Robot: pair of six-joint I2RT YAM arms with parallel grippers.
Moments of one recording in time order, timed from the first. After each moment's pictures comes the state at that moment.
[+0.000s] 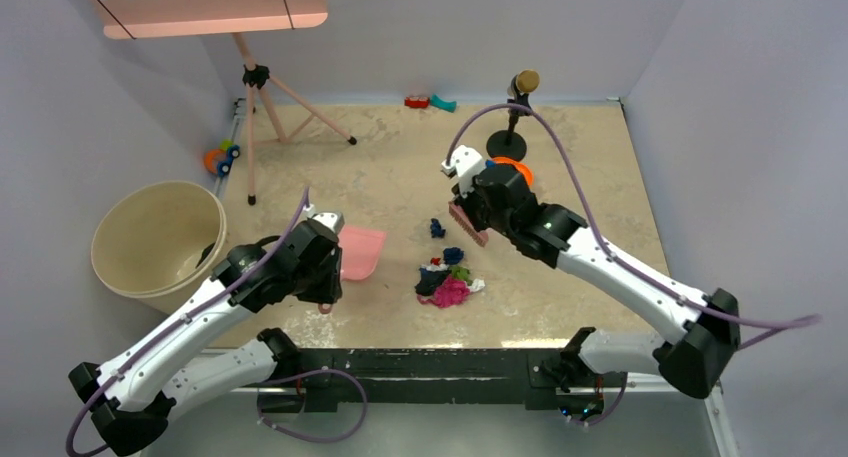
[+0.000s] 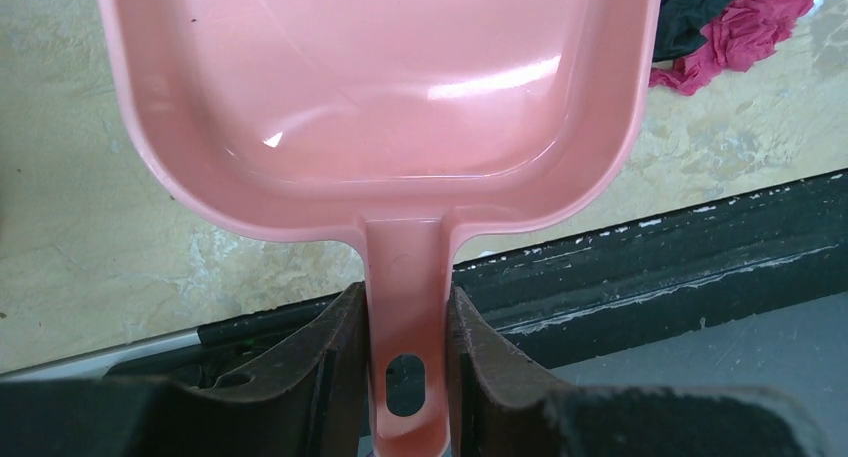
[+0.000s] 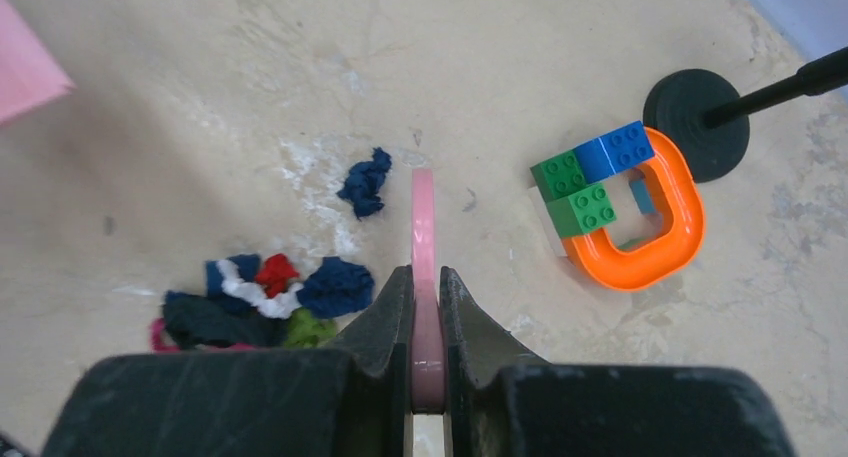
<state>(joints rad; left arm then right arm) -0.78 0.84 0.94 -1.18 -0.16 -0.61 0.79 1.28 1.06 -0.37 0.24 -0.15</state>
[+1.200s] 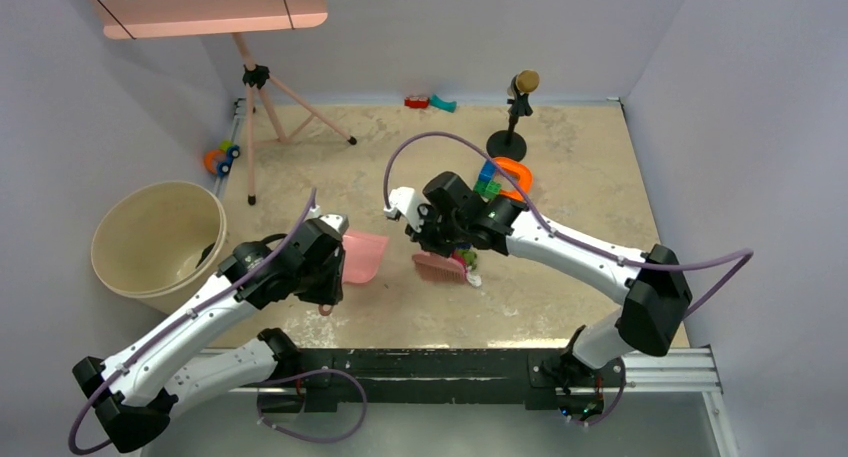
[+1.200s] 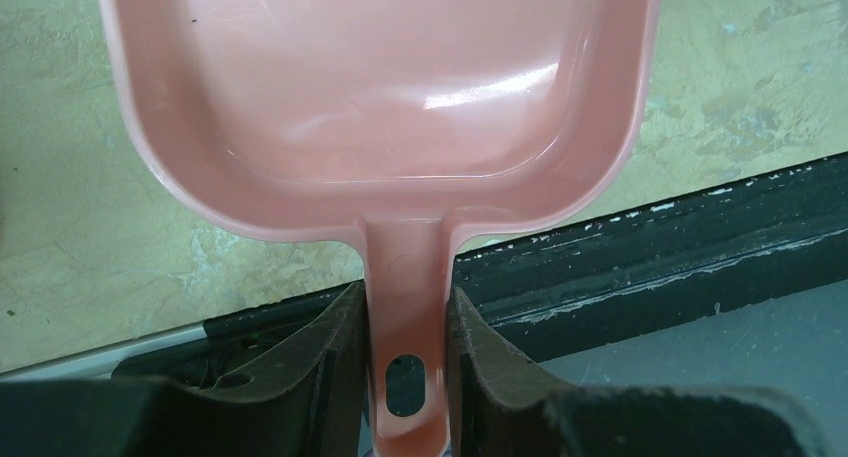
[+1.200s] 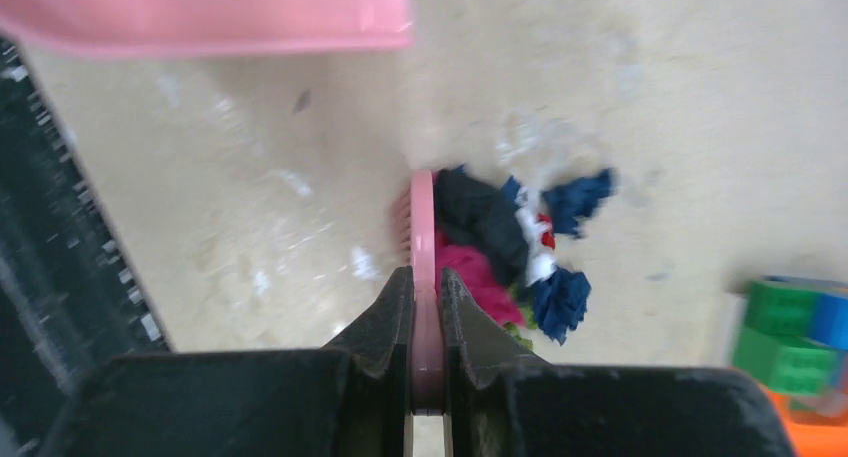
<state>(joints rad) -0.78 0.86 0.94 -1.19 -0.14 -0.59 0.91 1.50 1.21 -0.59 -0.16 -0.29</state>
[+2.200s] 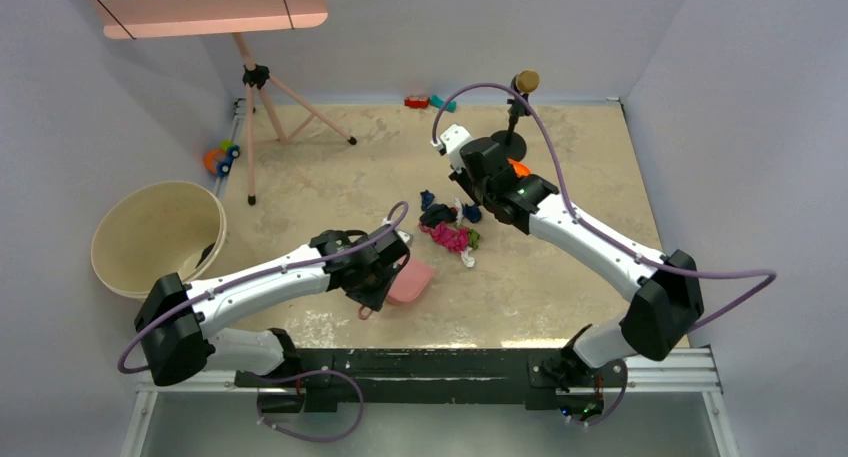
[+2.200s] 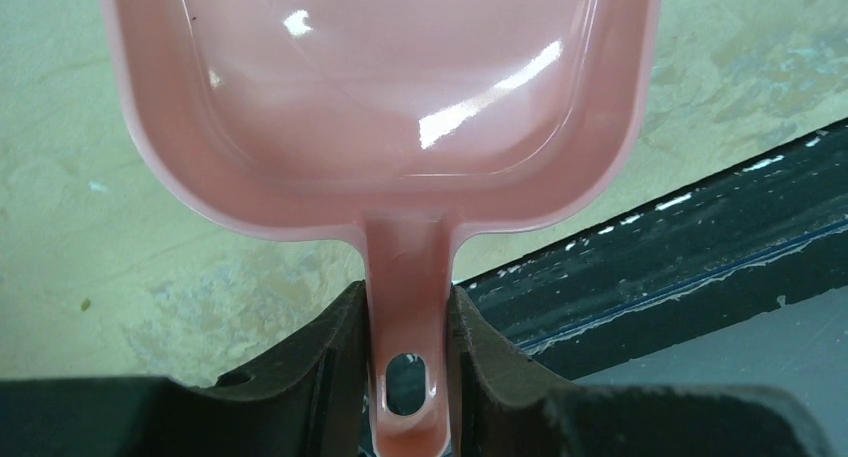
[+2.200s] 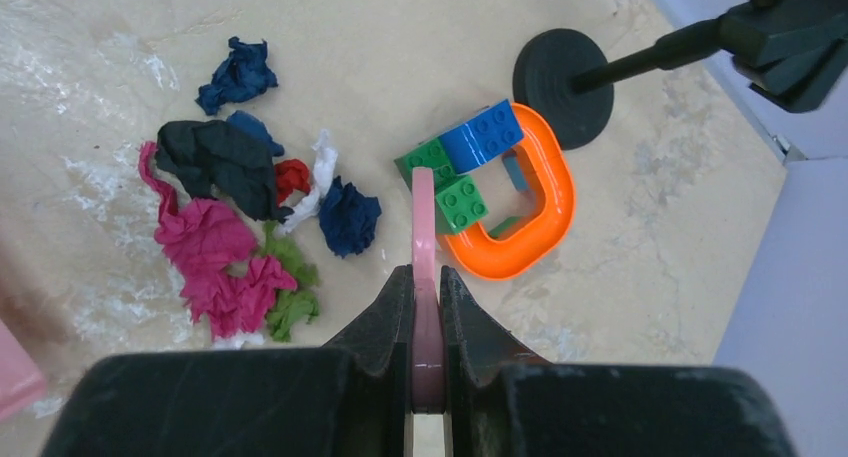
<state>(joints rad) -0.96 1.26 0.93 -0.97 -0.10 -0.52 0.71 1.43 1.25 -0.47 0.41 -0.24</state>
